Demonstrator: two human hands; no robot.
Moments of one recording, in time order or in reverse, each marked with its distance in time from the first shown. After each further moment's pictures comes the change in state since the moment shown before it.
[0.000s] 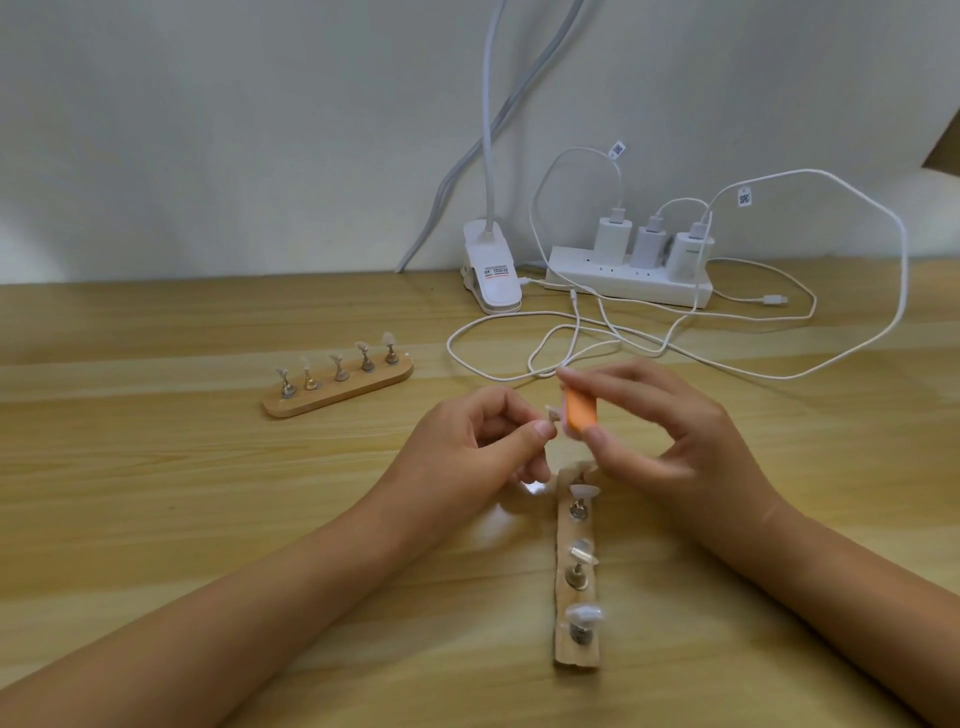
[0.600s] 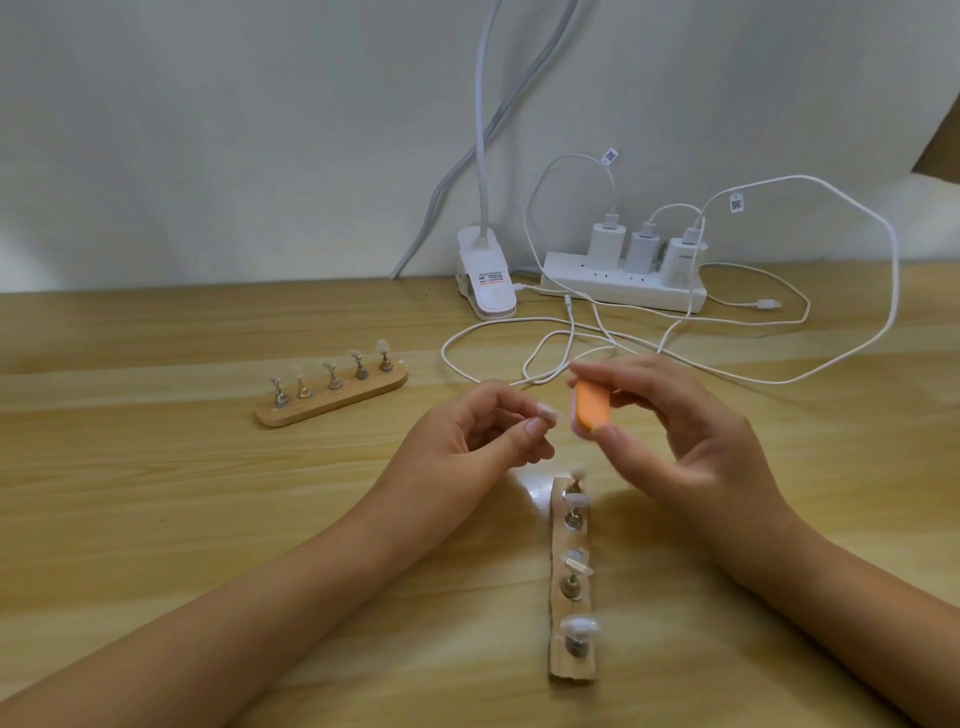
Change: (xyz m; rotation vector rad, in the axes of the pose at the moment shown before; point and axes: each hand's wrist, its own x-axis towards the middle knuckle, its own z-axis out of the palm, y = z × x) left_hand 0.002 0.001 0.000 -0.089 0.006 0.082; right_hand -0.002 -0.006 -0.003 0.214 0.060 0.049
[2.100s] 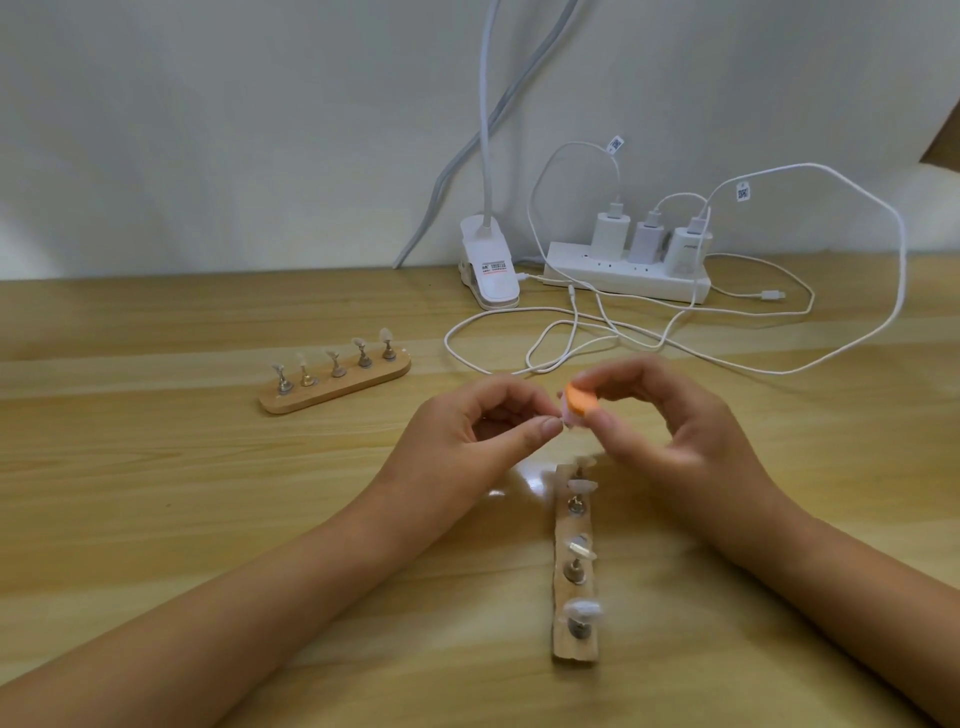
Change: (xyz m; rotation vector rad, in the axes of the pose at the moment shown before) left_hand -0.003 0.003 0.001 0.080 0.005 0.052; right_hand 0.000 0.003 0.002 0.008 -0.006 0.067
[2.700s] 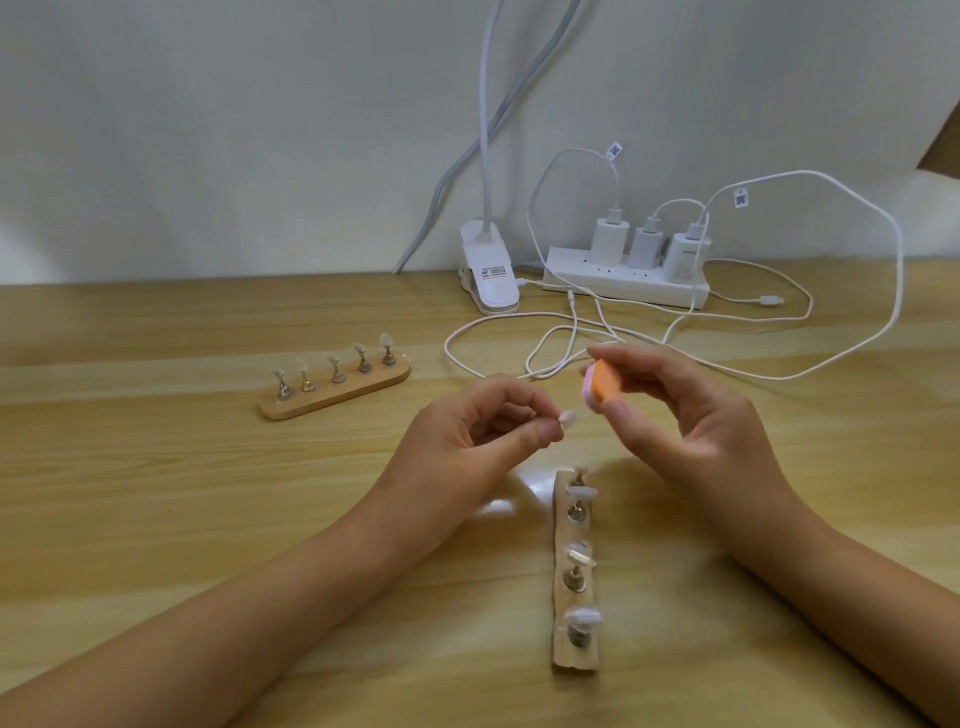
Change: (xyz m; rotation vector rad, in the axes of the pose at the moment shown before) left_hand 0.001 0.000 0.001 -0.036 0.043 -0.033; right_hand 0.004 -0.002 -0.004 0.041 0.060 0.021
